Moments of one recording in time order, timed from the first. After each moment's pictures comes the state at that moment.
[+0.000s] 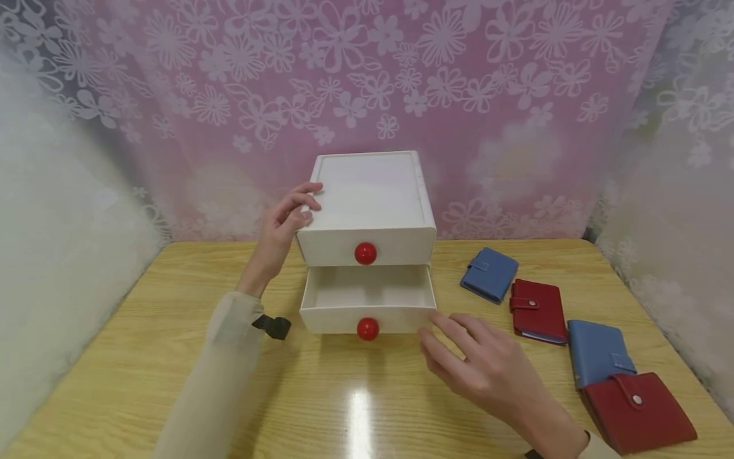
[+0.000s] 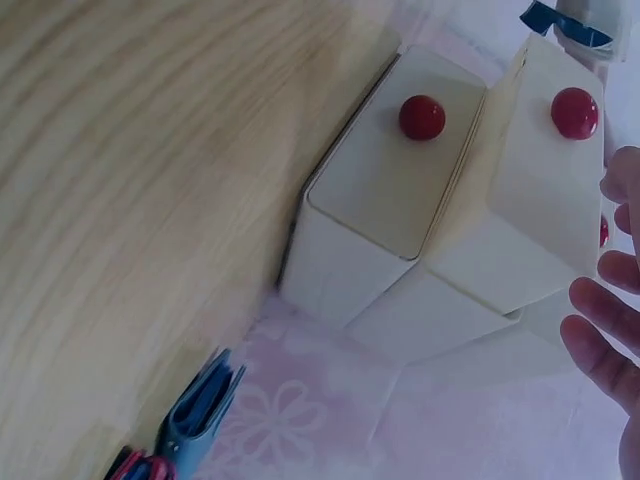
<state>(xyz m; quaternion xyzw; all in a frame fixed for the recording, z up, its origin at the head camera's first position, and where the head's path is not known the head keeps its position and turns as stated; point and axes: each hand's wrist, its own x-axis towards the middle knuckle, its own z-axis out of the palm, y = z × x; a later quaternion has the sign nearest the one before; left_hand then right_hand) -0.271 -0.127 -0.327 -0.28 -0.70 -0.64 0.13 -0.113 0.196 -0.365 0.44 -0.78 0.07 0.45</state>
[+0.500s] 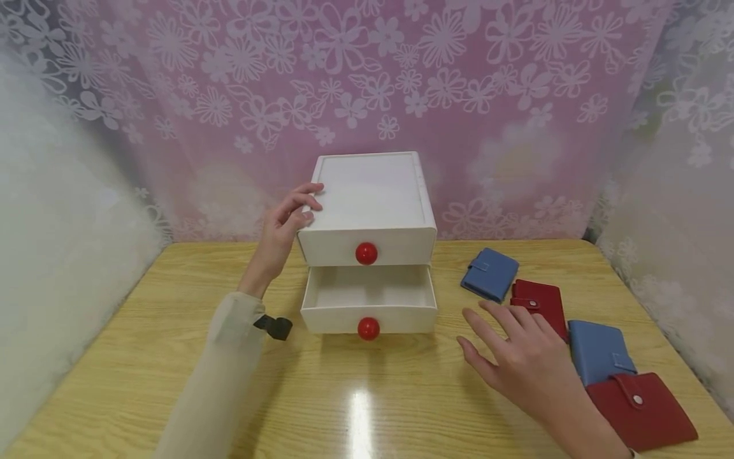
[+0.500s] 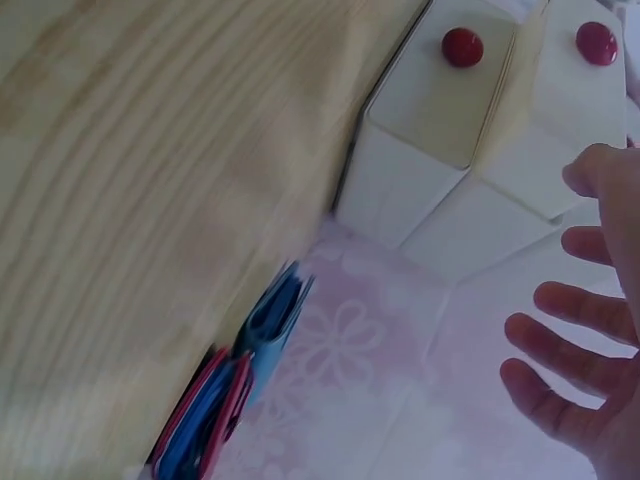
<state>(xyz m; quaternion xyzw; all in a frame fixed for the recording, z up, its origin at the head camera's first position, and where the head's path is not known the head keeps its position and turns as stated) -0.269 -0.127 -0.327 -0.28 -0.71 -0.64 0.13 -0.111 0.238 -0.375 0.31 -0.86 0.05 0.40</state>
